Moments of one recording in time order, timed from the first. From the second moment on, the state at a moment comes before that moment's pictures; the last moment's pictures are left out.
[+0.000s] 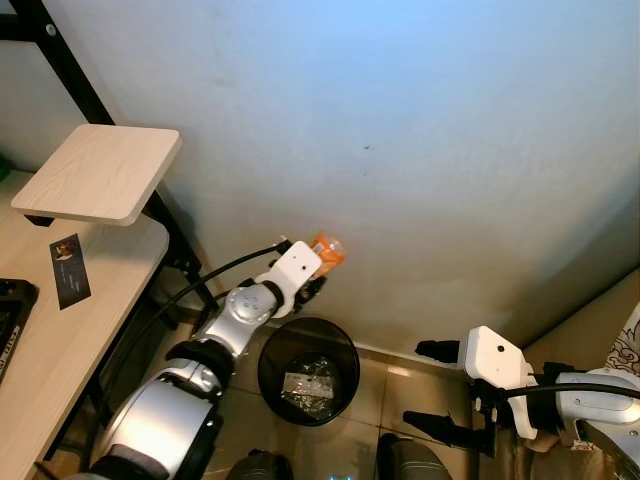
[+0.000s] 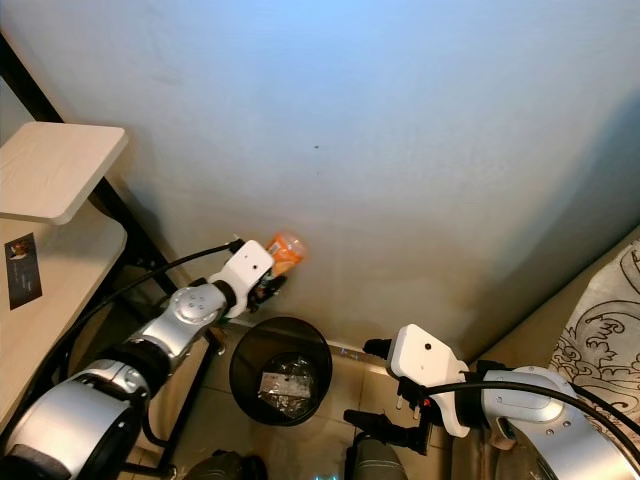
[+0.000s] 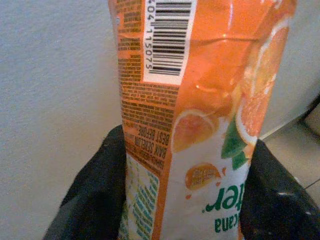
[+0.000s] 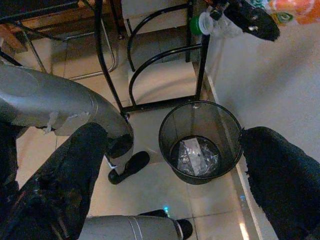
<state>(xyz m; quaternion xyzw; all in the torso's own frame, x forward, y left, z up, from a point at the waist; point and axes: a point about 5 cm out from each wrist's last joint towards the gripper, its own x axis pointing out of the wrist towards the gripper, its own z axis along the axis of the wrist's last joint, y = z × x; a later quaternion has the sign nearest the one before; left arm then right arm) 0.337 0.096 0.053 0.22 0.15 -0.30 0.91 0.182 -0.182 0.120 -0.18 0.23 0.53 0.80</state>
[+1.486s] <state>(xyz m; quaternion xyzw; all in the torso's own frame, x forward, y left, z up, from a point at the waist) 0.272 0.122 0.085 0.04 0.07 -0.17 0.98 0.196 -0.172 0.118 0.01 0.16 0.25 0.95</state>
